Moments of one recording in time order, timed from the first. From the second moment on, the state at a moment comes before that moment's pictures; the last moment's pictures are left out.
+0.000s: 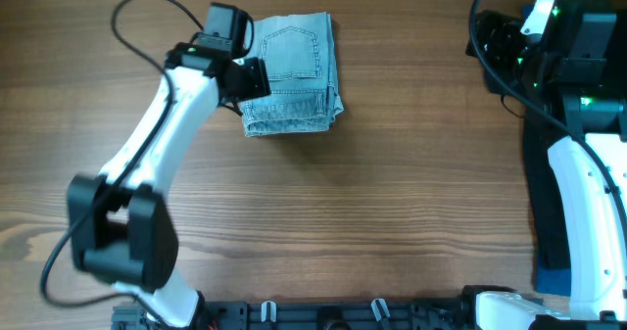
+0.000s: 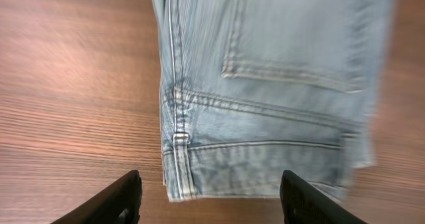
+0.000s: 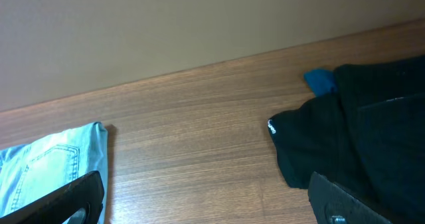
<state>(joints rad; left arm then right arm) -0.24 1.80 1.48 -0.81 0.00 -0.42 -0.04 1.39 1.38 -0.57 0.00 0.17</state>
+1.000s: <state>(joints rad) -0.18 2.11 1.52 -0.75 -0.08 -0.50 -0.04 1.39 1.38 -0.57 0.00 0.17</state>
